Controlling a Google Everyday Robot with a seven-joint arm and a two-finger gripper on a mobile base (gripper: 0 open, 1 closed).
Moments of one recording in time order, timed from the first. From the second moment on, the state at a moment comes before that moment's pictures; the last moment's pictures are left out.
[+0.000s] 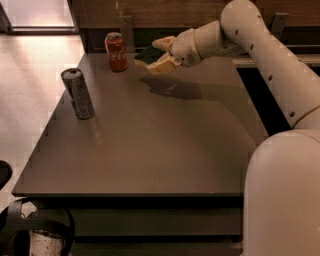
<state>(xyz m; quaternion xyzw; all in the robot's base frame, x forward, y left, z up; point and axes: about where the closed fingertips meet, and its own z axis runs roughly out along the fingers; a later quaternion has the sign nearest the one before) 0.741 0.006 0.895 -0.63 0.58 0.23 0.46</state>
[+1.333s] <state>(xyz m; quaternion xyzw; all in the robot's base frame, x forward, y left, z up) 0.784 0.034 0.851 -0.64 0.58 0.24 0.44</state>
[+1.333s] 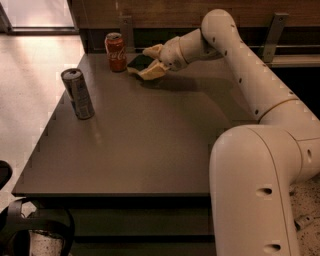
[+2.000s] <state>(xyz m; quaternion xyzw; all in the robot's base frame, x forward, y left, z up) 0.783 0.040 0.847 -0.64 0.58 0.24 0.44</state>
